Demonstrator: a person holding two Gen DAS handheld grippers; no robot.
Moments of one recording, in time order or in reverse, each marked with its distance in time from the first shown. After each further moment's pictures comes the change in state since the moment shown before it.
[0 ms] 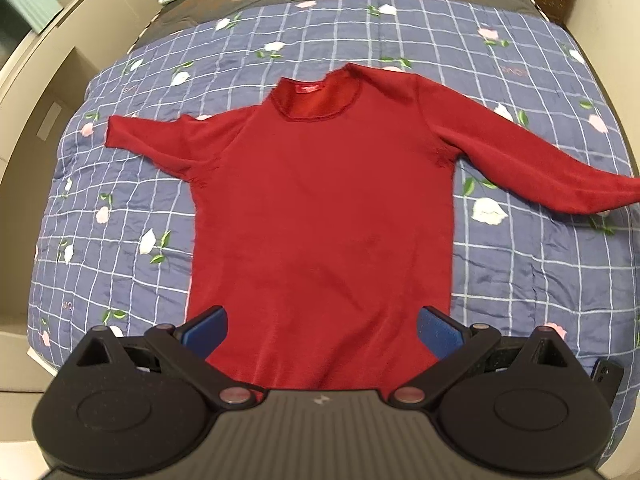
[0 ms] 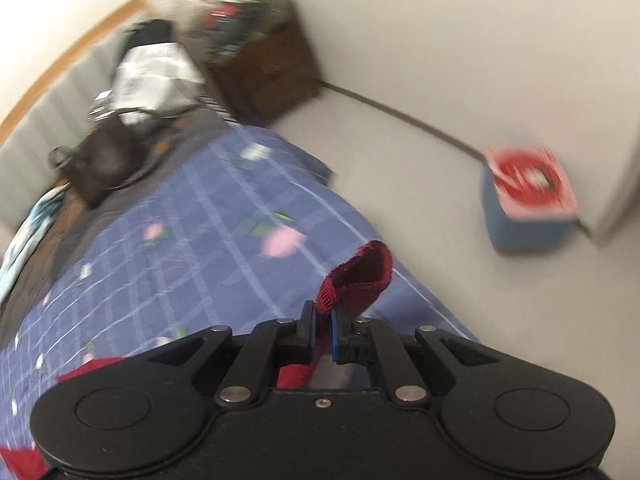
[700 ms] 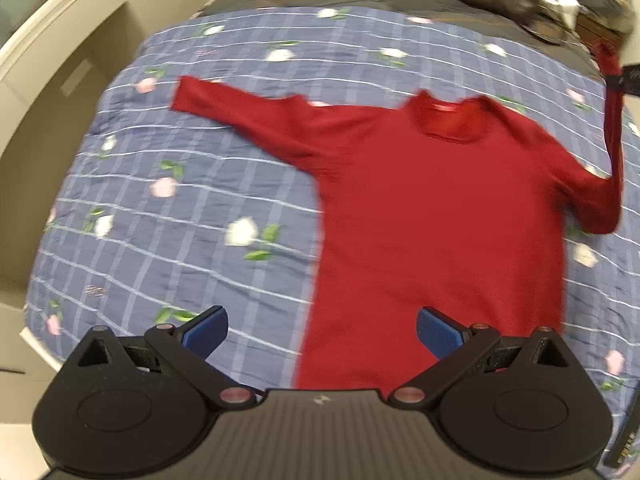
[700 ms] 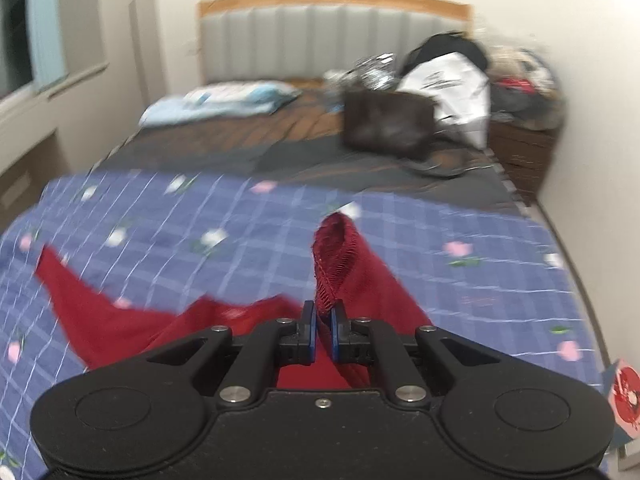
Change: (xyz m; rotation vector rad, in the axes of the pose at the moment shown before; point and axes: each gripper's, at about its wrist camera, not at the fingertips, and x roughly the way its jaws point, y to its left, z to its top) left arm 0.045 0.231 -0.017 -0.159 -0.042 -0.044; right arm -0.055 0.389 -0.135 -0.730 -0.046 0.255
